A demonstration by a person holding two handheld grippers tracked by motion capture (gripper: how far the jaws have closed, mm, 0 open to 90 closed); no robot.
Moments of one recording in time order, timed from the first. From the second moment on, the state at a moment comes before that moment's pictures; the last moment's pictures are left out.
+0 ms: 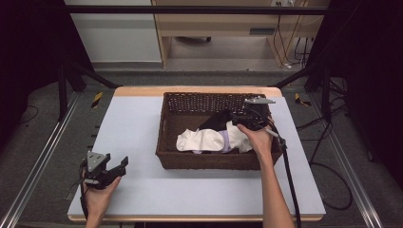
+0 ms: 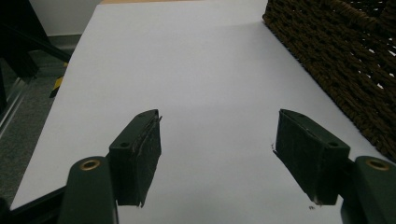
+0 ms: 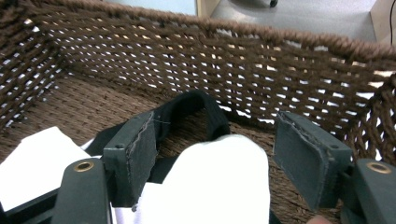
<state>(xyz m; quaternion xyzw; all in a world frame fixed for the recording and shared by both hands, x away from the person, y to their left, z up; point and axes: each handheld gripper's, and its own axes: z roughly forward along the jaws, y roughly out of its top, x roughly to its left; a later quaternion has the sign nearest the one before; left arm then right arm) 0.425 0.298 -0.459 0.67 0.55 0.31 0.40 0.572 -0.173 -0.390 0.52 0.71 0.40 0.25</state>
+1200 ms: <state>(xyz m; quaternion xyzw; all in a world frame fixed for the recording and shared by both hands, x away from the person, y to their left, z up) 0.425 0.297 -0.461 0.67 0.55 0.31 0.39 0.585 -0.175 -0.420 0.56 0.74 0.32 0.19</state>
